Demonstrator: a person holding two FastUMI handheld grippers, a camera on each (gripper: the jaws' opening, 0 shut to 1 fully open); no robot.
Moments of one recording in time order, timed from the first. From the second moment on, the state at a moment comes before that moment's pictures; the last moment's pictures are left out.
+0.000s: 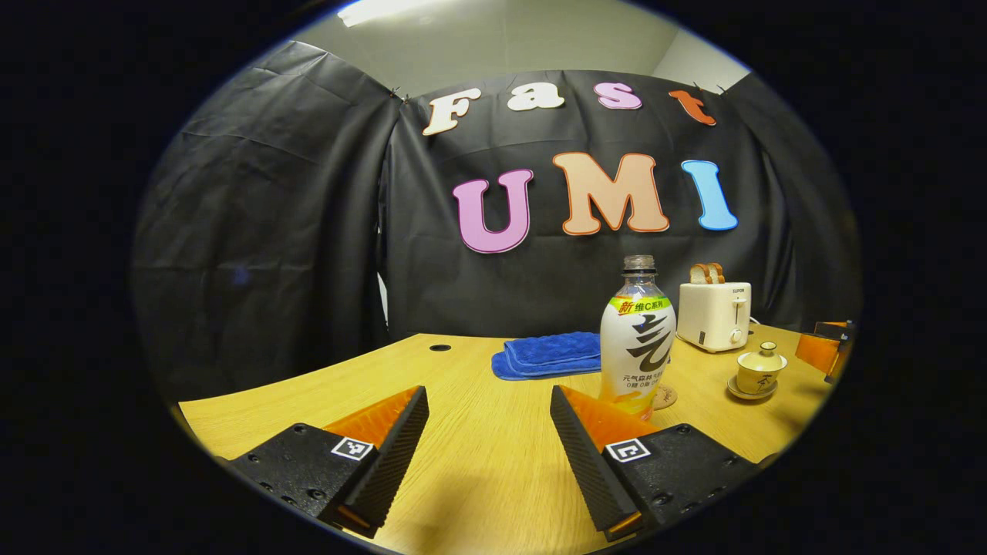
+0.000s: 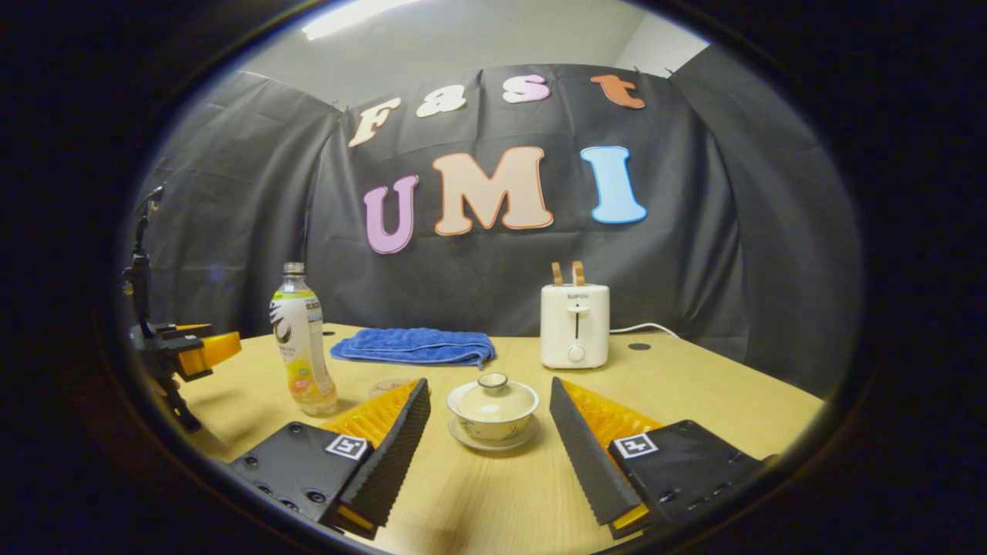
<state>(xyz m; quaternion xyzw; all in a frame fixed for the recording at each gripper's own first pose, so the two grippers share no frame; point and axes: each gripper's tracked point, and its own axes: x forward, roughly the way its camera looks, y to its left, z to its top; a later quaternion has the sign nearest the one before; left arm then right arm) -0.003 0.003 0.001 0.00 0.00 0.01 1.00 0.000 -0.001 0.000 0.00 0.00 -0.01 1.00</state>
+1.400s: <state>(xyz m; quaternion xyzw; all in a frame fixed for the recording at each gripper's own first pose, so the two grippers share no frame) -0.002 -0.001 0.000 0.00 0.00 0.00 1.00 0.090 0.009 -0.022 0.00 0.07 0.01 1.00</state>
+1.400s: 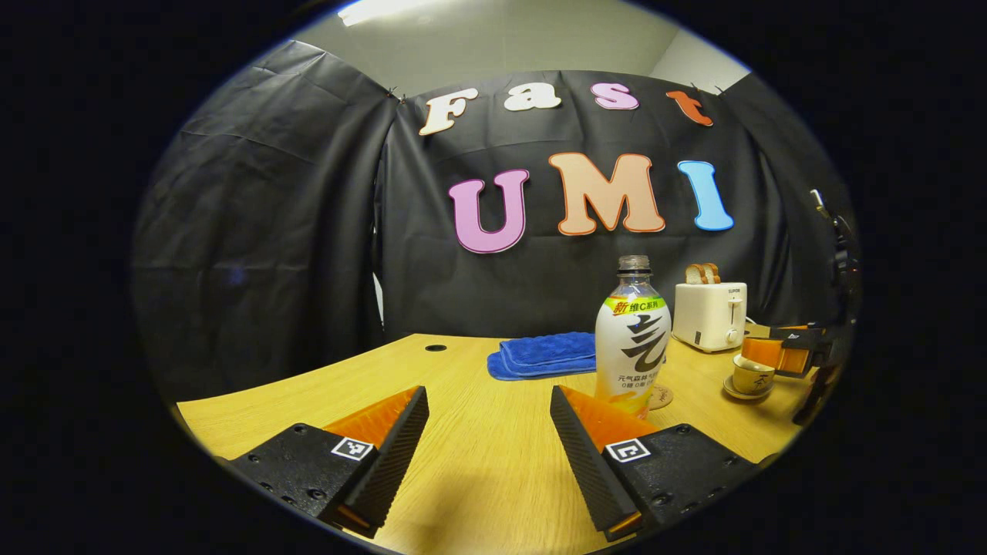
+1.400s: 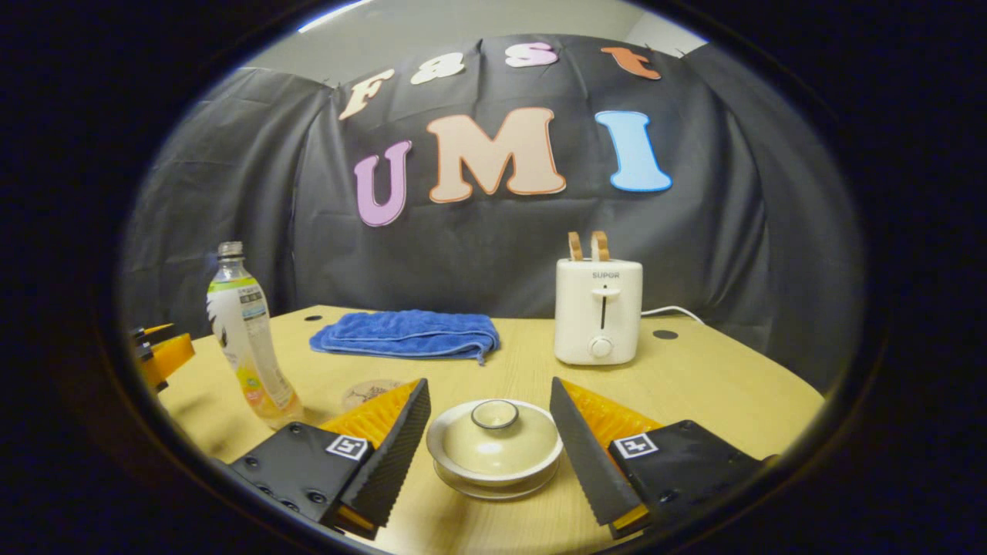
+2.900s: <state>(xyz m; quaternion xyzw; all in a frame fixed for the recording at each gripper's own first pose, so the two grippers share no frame) -0.002 -0.083 0.000 -0.01 0.00 -0.20 0.98 0.052 0.000 -0.001 0.00 0.00 0.02 1.00</state>
